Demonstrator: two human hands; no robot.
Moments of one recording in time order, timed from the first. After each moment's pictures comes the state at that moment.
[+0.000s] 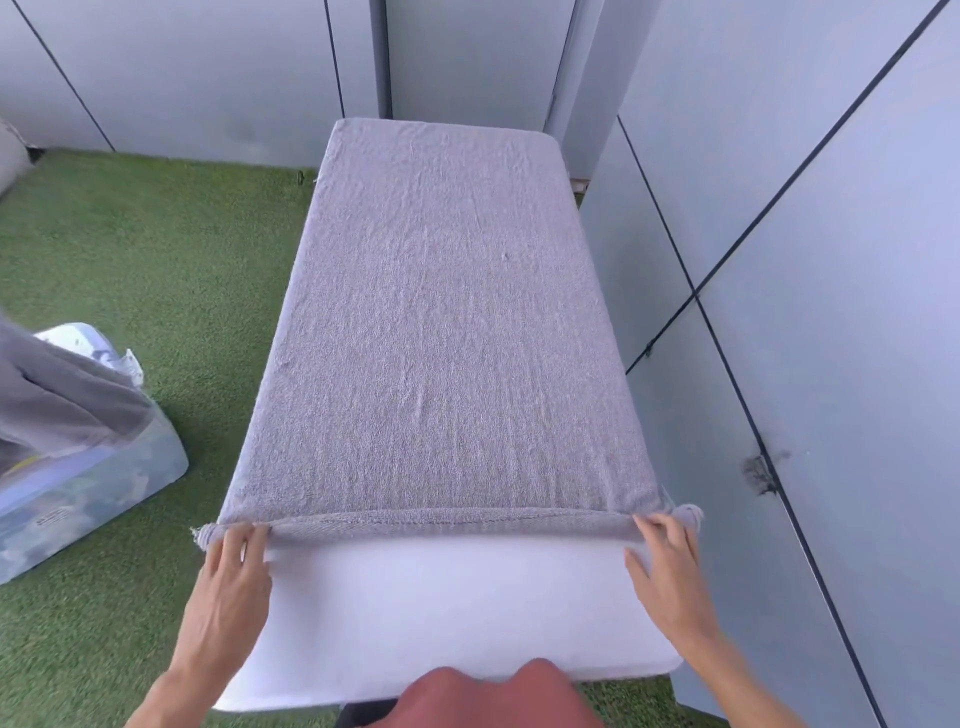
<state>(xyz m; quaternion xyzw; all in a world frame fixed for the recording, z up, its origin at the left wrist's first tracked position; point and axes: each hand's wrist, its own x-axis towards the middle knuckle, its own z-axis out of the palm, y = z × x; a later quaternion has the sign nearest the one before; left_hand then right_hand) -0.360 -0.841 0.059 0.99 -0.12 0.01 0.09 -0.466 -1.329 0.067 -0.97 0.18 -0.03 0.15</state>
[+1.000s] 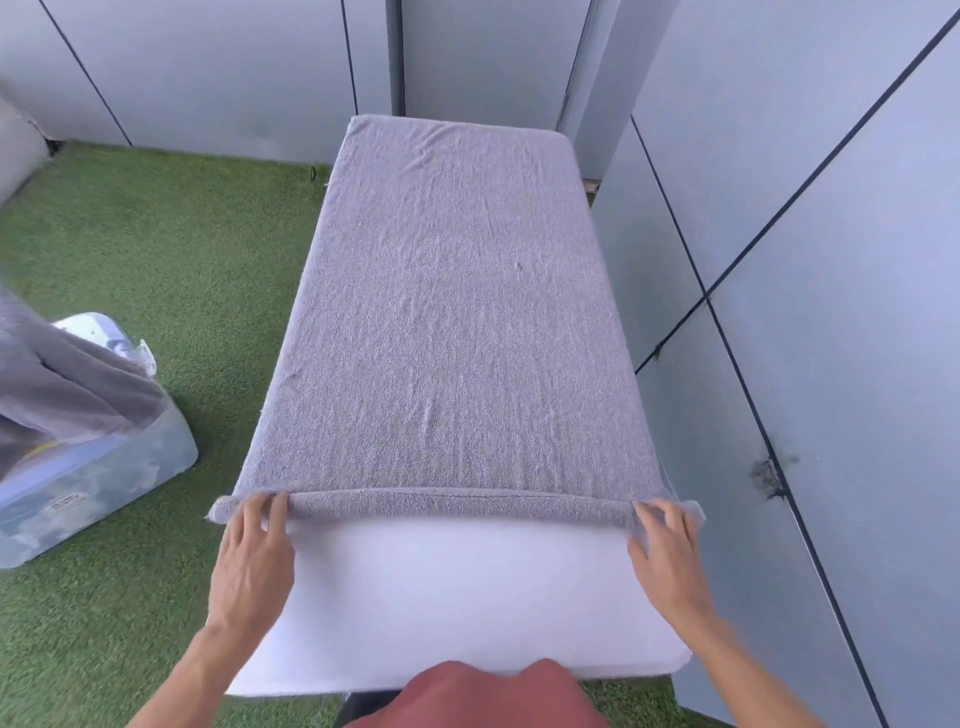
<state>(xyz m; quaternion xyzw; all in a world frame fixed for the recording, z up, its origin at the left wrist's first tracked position) -0.345 -0.857 0.053 0.99 -0.07 0.00 0.08 -0.446 -1.325 0.069 -0.97 0.19 0.01 0.15</state>
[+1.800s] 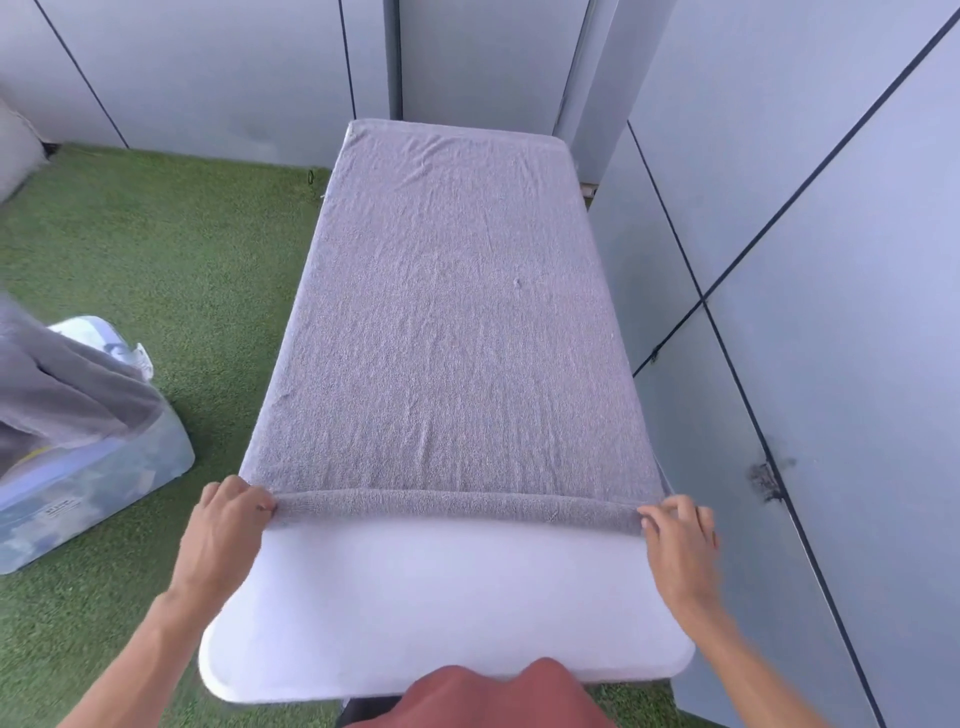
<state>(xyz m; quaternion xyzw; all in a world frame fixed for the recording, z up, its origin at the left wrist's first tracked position) -0.299 -0.833 0.082 0.98 -0.04 -0.04 0.16 -0.440 -1.325 0.091 -0.97 0.23 -0.05 0.08</state>
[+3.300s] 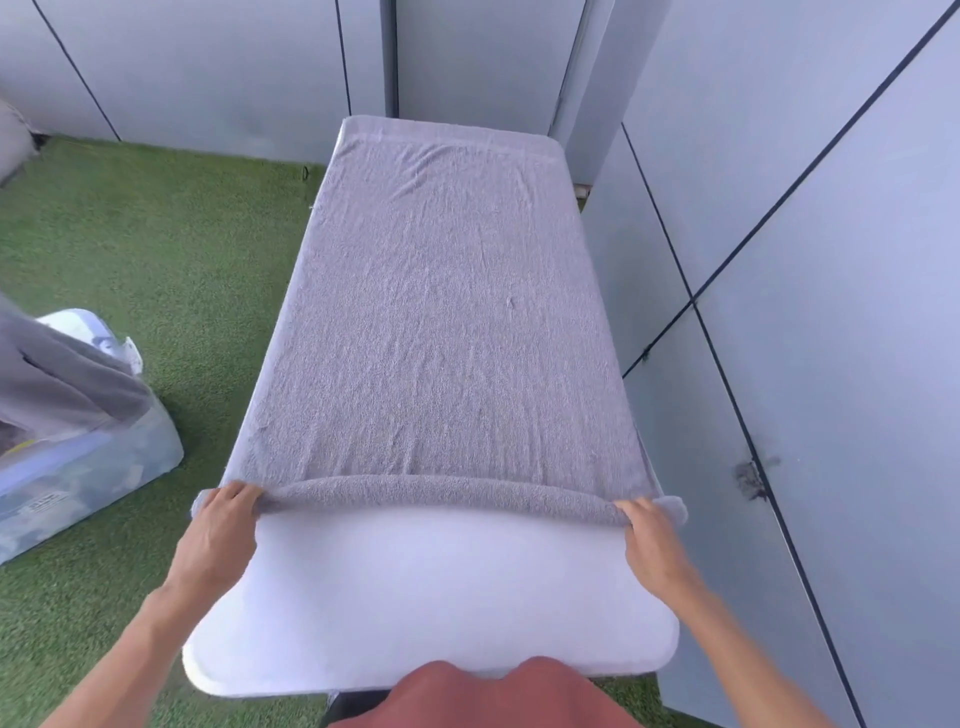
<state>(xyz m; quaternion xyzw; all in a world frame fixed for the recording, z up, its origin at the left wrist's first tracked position) -0.301 -0.833 0.058 0.99 -0.04 -0.09 0.14 -0.426 -1.339 0.077 -0.96 0.17 0.12 0.19</state>
